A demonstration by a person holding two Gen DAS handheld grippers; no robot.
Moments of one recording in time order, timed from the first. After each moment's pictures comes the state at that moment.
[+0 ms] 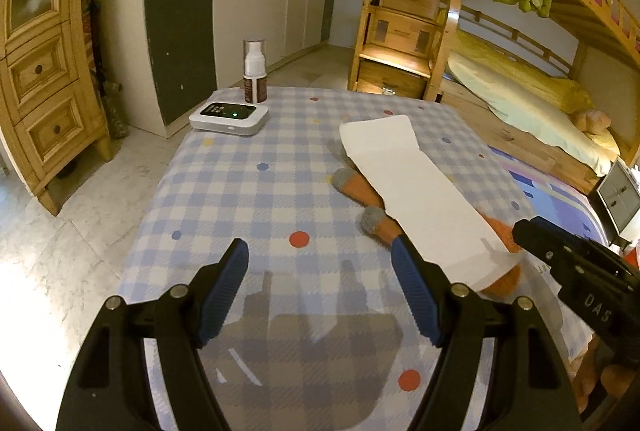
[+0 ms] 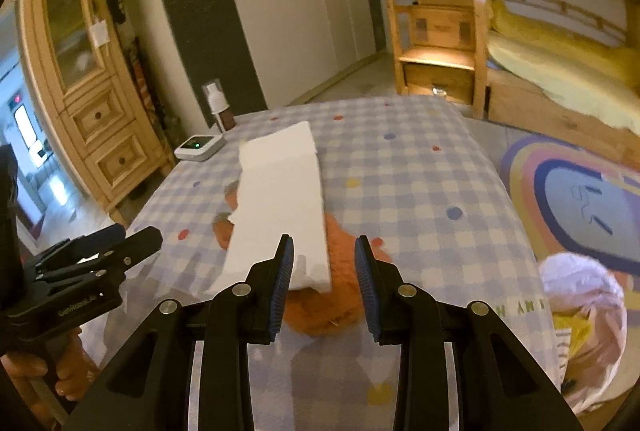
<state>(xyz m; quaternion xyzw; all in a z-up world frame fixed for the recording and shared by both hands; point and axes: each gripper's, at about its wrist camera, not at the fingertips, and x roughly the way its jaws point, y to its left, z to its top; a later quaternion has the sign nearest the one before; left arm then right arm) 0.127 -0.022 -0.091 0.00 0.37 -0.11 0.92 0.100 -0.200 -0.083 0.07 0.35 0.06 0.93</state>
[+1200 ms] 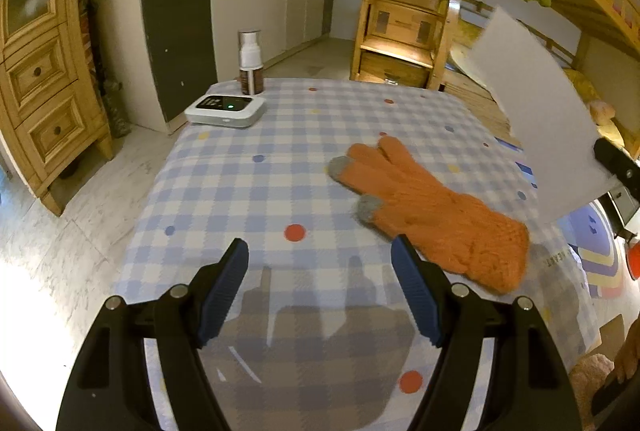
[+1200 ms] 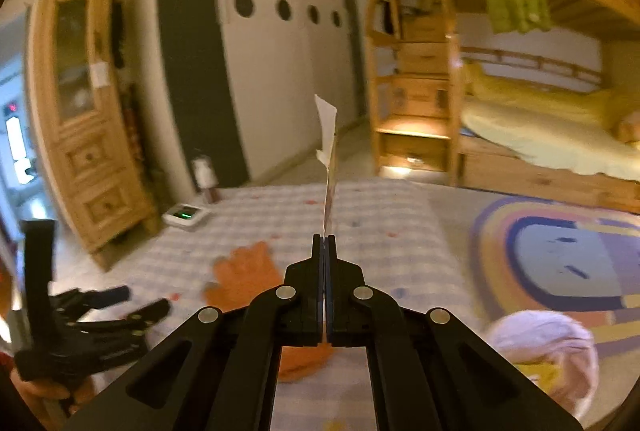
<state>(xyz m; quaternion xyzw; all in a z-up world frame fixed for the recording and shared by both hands) 0.128 -0.034 -0.099 0.01 0.38 -0.11 0.92 0.074 -0.231 -0.036 0.05 0.24 -0.01 0.97</state>
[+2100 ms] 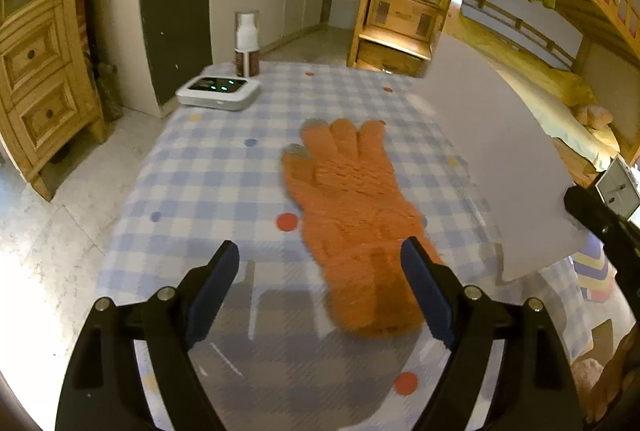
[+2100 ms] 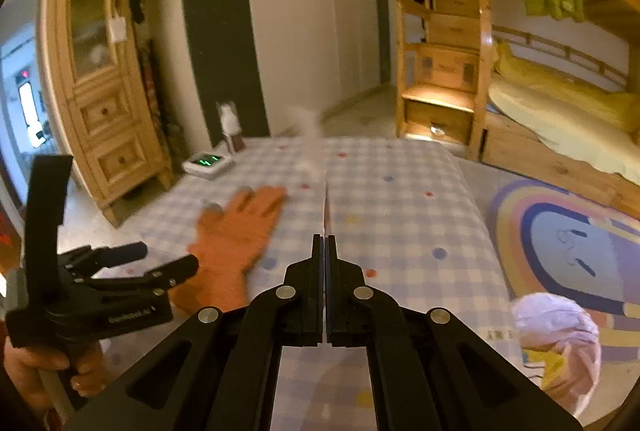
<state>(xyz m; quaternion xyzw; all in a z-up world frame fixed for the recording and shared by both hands) 0.139 -0.034 -0.107 -0.01 0.41 -0.12 0.91 0.068 -0.213 -0.052 0.03 0.30 0.04 0.95</state>
